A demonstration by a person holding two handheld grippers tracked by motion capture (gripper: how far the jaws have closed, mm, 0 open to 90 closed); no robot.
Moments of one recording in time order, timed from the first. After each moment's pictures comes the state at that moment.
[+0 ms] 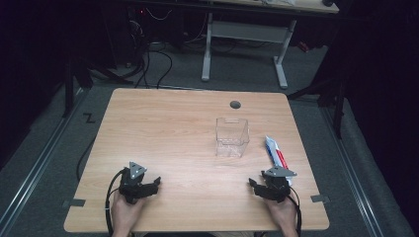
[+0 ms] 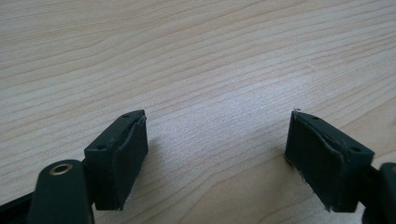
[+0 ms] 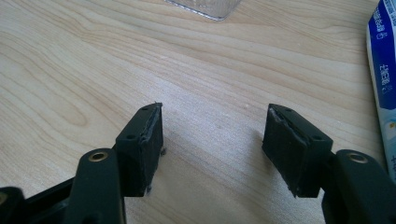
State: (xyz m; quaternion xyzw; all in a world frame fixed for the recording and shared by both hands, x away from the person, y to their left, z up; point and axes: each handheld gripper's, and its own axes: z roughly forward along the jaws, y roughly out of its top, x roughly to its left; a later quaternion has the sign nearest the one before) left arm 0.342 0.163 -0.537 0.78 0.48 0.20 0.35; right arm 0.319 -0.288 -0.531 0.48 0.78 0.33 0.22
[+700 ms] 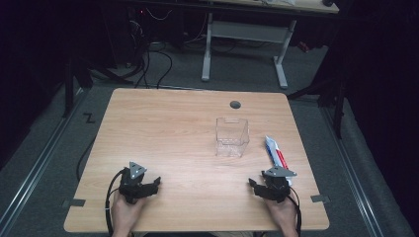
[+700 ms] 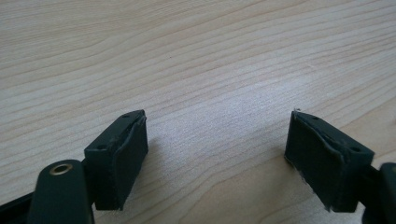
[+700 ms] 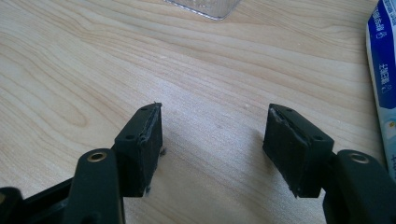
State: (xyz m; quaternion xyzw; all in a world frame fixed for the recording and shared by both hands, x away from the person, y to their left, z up) left arm 0.342 0.163 -0.537 0.78 0.48 0.20 0.35; right arm 0.318 -0.288 -0.531 0.48 0.78 0.33 0.22
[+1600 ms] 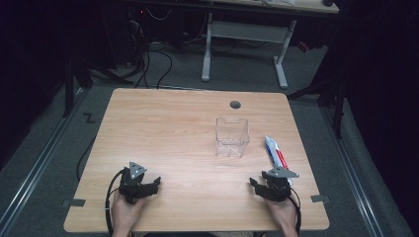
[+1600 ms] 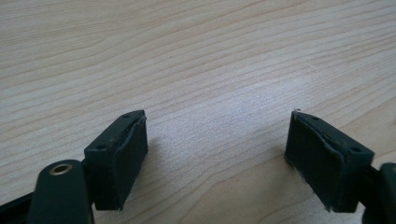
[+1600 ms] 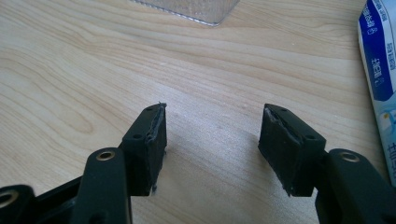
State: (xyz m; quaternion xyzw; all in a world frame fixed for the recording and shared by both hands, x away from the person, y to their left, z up) left arm 0.343 0.163 -0.537 0.78 0.48 0.20 0.35; right arm 0.314 -0.290 -0.530 0.50 0.76 0.35 0.21
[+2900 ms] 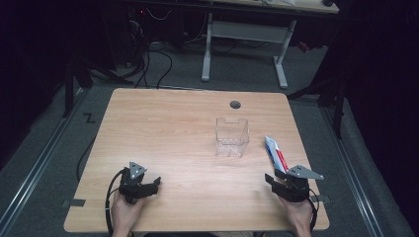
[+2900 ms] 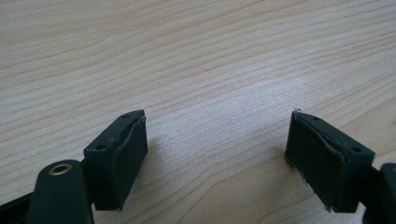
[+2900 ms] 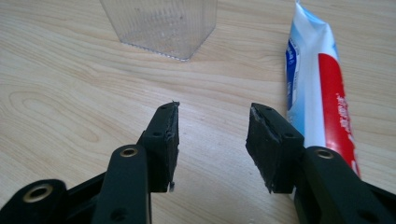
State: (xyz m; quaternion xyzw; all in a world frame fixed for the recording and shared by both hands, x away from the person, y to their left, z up) left arm 0.343 0.163 -0.537 0.78 0.48 0.20 0.35; right arm 0.295 -0.323 -0.490 0.51 0.74 0.38 0.23
